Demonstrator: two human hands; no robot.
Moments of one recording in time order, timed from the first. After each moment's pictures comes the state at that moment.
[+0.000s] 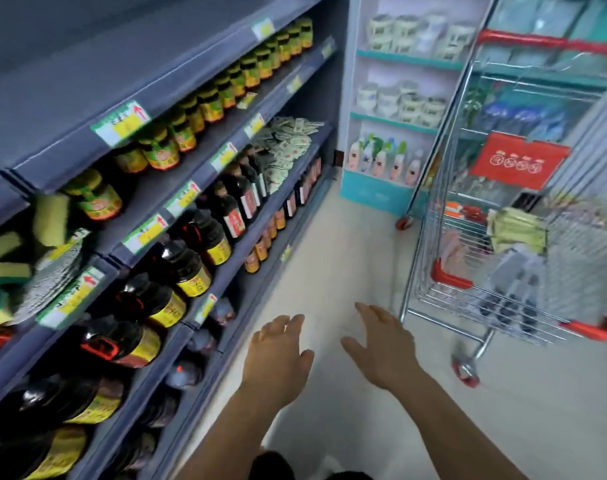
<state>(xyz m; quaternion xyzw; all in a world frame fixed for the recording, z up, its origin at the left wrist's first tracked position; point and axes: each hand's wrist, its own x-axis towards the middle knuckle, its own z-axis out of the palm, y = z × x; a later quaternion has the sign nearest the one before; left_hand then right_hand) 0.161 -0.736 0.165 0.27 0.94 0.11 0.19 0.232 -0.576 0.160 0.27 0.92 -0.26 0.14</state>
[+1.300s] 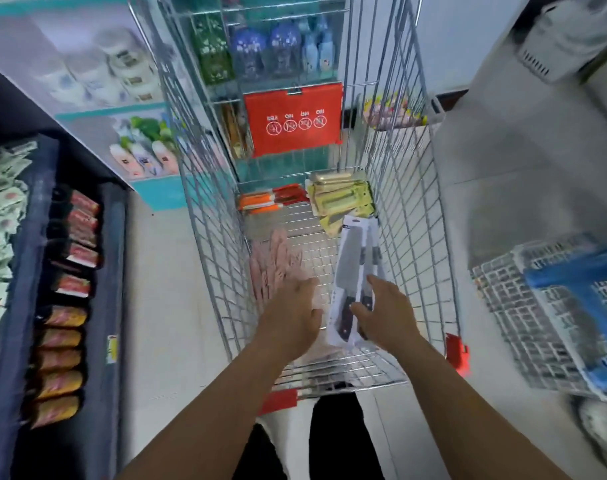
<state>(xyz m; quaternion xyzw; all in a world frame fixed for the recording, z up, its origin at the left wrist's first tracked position) 0.105 -0.194 0.061 0.54 0.78 0.08 0.31 0.257 -0.119 0.038 0.60 0.72 -0.33 0.07</state>
